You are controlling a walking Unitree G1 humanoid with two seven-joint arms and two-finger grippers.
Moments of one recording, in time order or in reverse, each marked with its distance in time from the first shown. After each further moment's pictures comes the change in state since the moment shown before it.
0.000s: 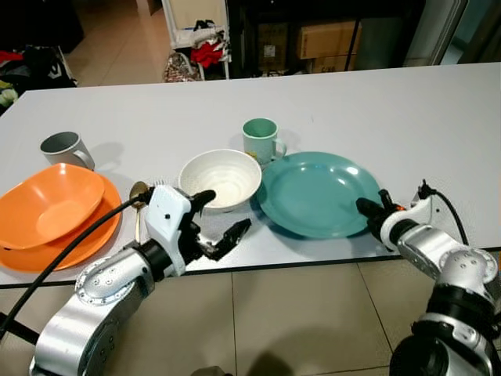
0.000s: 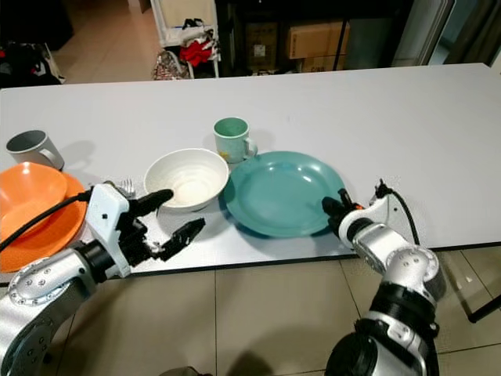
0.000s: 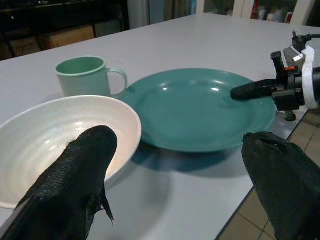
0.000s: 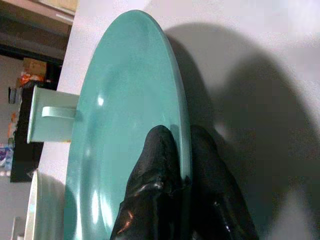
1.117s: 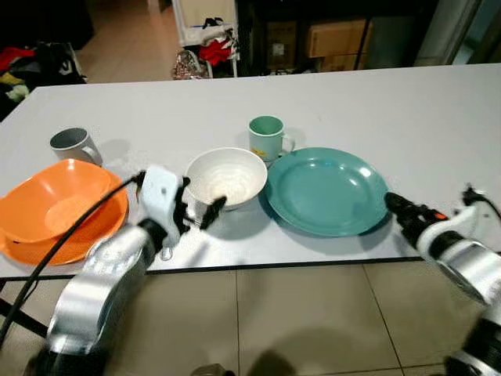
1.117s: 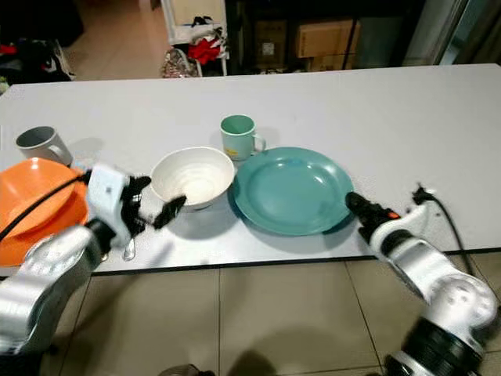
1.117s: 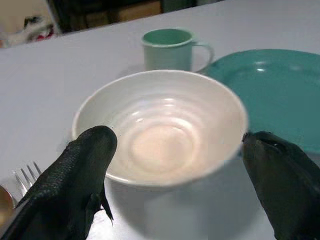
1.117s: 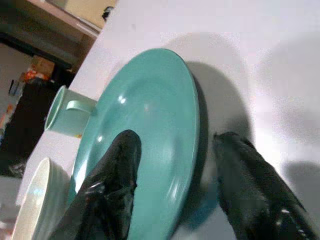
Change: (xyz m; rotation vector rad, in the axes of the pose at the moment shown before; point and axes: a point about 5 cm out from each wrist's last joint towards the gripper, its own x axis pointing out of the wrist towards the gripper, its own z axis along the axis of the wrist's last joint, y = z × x) left arm 0.028 0.047 -0.010 -0.034 0.091 0.268; right arm -0.066 -0.004 0.019 -0.210 -0.108 0.042
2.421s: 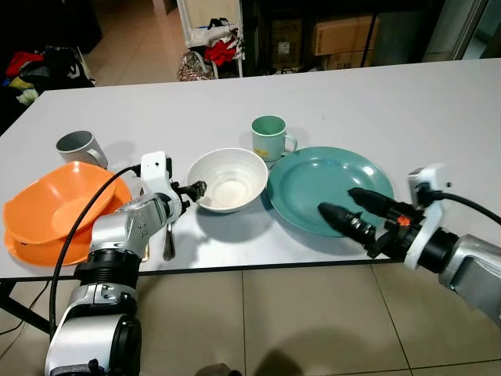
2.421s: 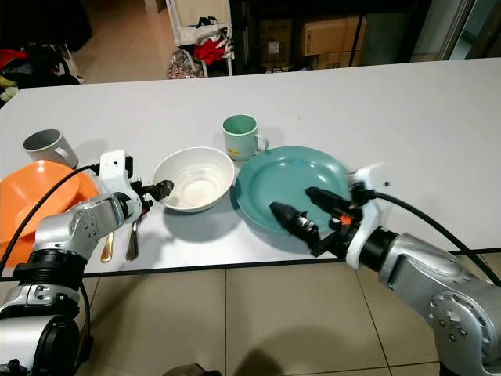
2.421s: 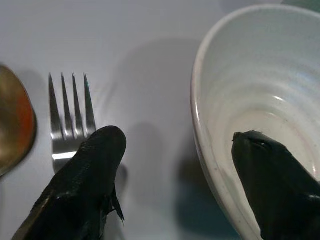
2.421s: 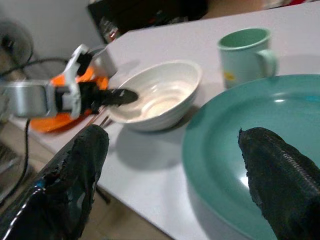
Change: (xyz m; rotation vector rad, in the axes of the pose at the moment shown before) left arm 0.062 0.055 -0.031 -0.479 0.282 0.244; right arm -0.041 0.084 -0.031 -0.761 0.190 0.603
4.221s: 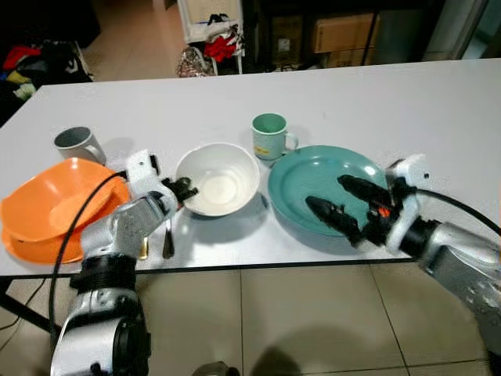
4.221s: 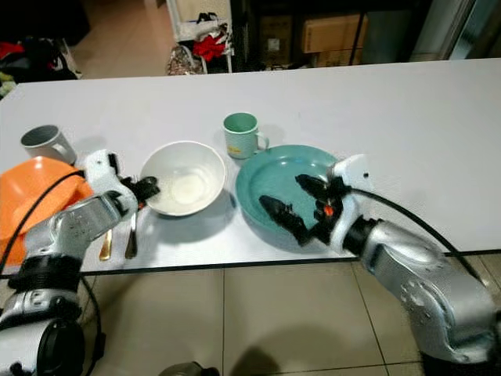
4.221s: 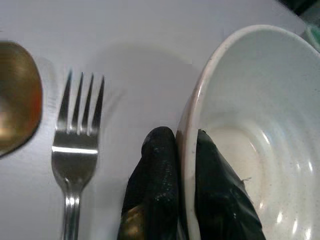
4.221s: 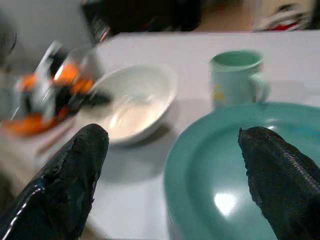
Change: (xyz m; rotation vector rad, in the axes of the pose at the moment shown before) left arm -0.011 0.003 0.008 -0.215 -0.120 -0.015; right arm 0.027 -0.008 0.008 -0.066 -0.106 -0.076
